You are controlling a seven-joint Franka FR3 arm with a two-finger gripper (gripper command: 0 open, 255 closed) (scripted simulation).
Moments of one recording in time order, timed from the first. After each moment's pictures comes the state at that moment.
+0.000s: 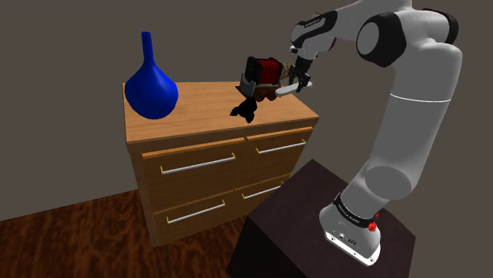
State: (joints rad) arm 0.01 0.32 -0.65 -1.77 0.21 2.04 -1.93
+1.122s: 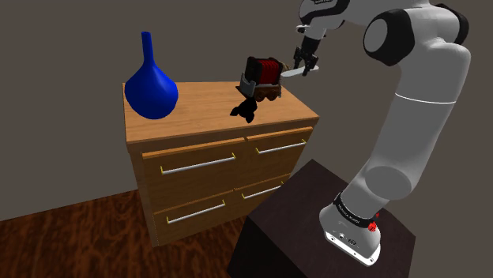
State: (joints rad) arm 0.01 0.28 -0.67 -1.59 0.17 1.83 -1.90
